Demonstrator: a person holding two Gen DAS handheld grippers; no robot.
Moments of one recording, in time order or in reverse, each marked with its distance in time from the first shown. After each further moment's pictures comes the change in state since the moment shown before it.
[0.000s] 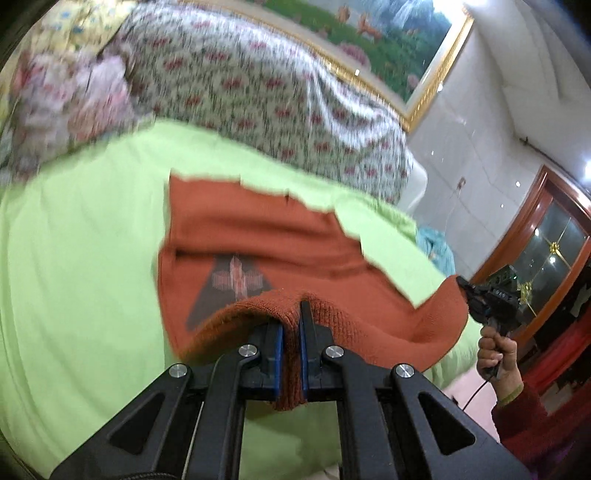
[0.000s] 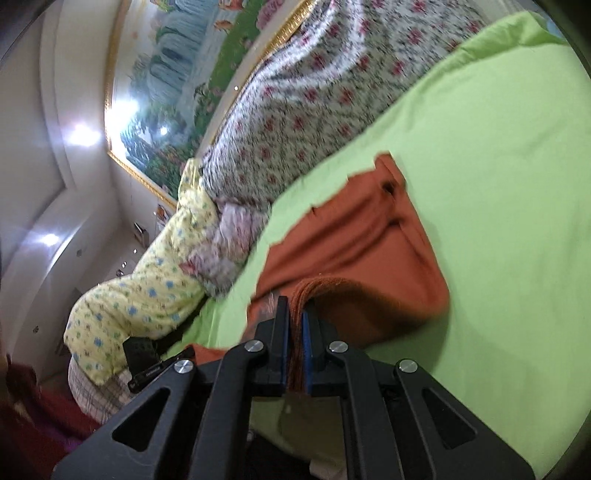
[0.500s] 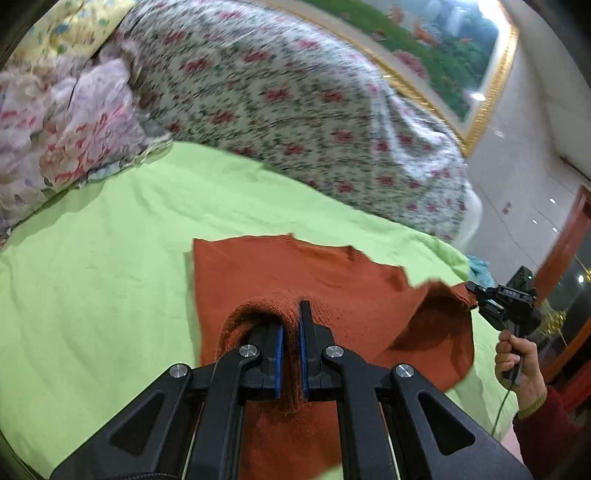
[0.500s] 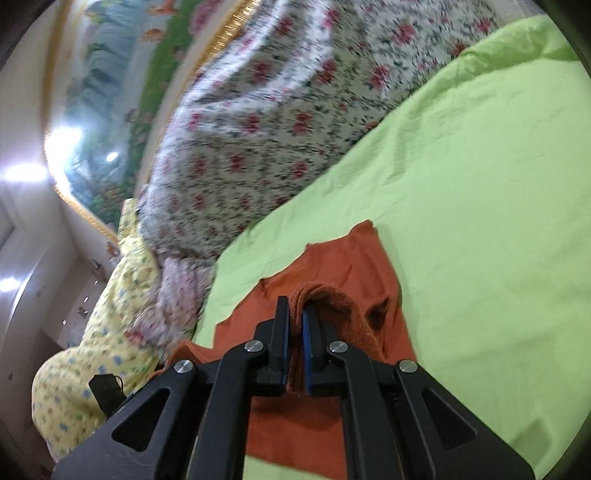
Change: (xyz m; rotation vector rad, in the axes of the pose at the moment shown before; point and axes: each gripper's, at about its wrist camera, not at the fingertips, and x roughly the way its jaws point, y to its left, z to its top) left arm 0.138 0.085 0.117 -0.072 0.003 0.129; right arm 0.141 -0.056 0.152 0.086 -0.016 -0.172
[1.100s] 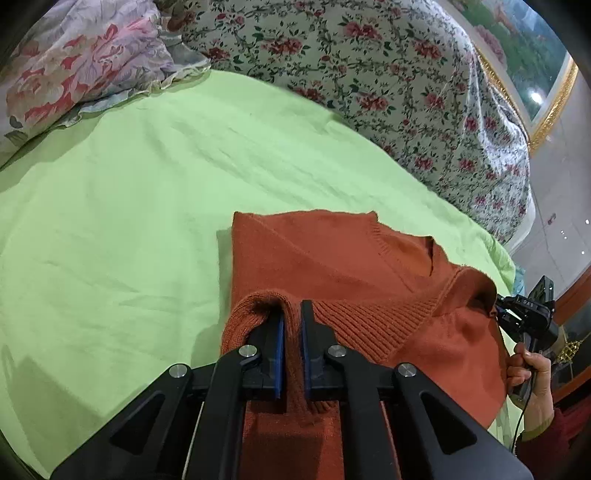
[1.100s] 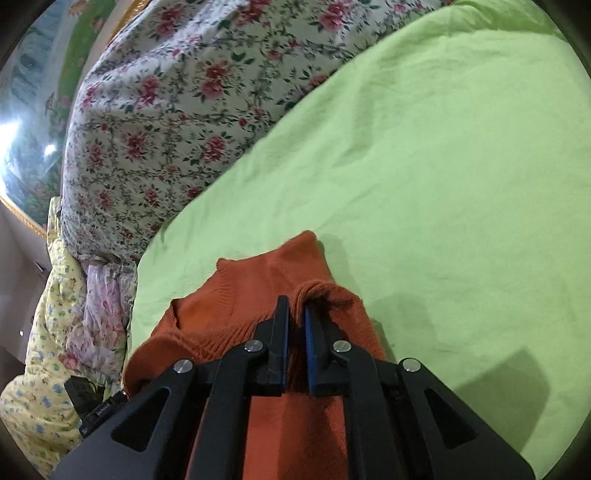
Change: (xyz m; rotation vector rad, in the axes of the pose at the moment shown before) left arm 0.117 0.064 0.014 -0.111 0.162 0.116; right arm 0.114 -0.048 0.029 0.048 0.081 -0.207
